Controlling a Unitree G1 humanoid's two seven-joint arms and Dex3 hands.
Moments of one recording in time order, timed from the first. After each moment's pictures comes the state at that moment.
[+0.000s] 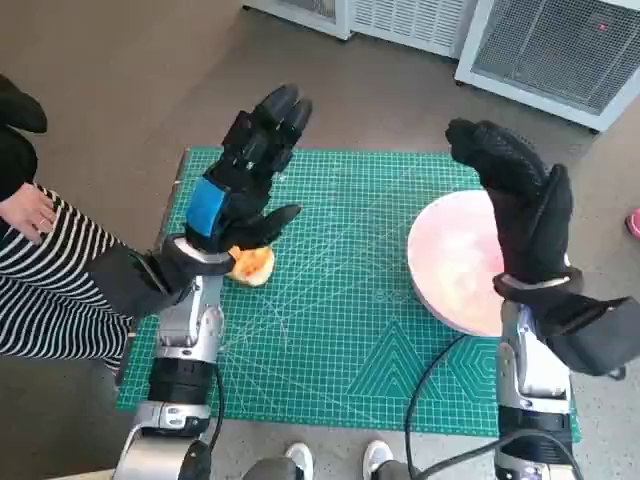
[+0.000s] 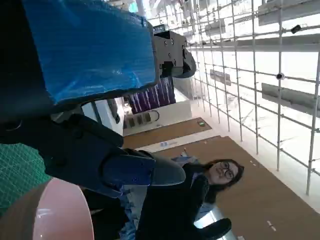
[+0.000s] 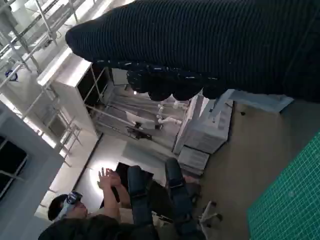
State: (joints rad) left arm -0.62 0.10 0.13 0.45 -0.33 -0.47 -0.56; right arm -0.49 -0.16 -0.12 0.19 0.23 -0.43 0.32
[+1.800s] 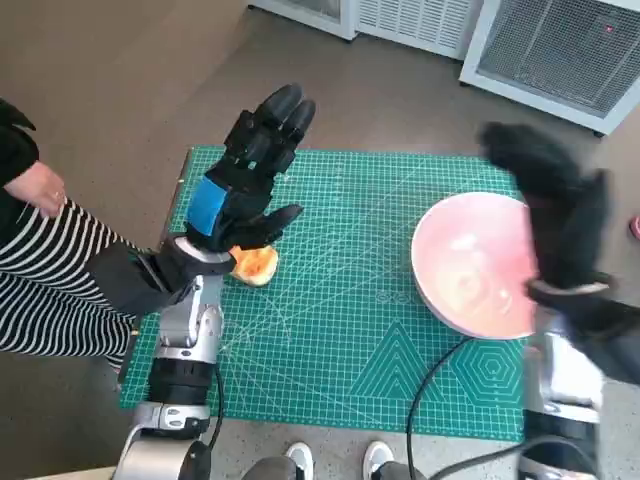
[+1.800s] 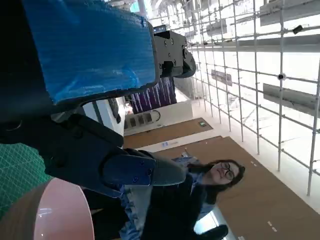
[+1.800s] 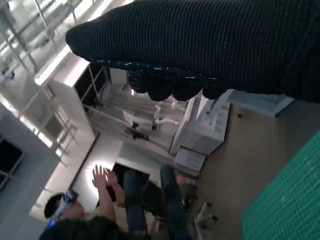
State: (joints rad) left arm -0.61 0.10 0.13 0.43 -0.33 -0.44 -0.56; right arm -0.46 -0.27 -0.25 0.22 0.27 -0.46 0.33
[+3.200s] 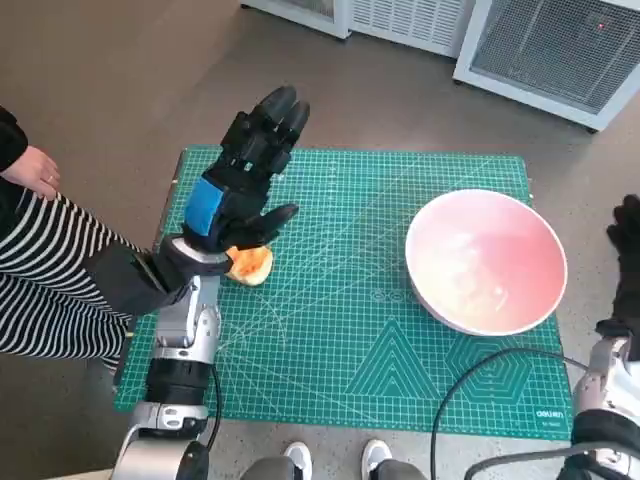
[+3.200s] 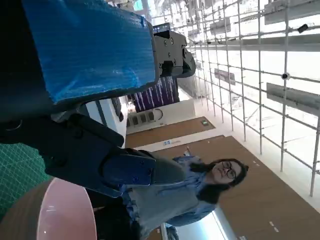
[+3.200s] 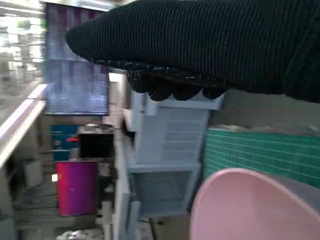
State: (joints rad) left arm -0.61 0.11 0.13 0.44 -0.33 -0.44 -0.56; right arm -0.58 -0.39 -0.46 1.10 0.25 -0.59 0.18
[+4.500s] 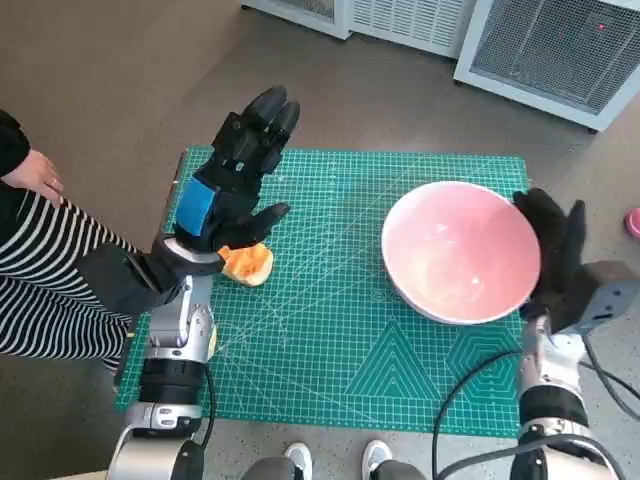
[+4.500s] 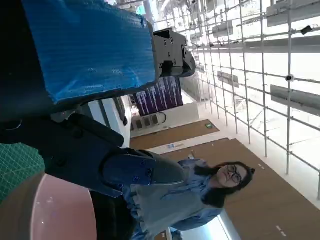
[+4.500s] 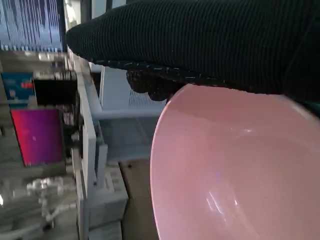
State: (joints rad) left arm -0.60 0.13 0.15 0.45 -0.33 -0.44 -0.56; right arm -0.68 -0.25 -0.31 1.17 0.19 -0.55 0.20
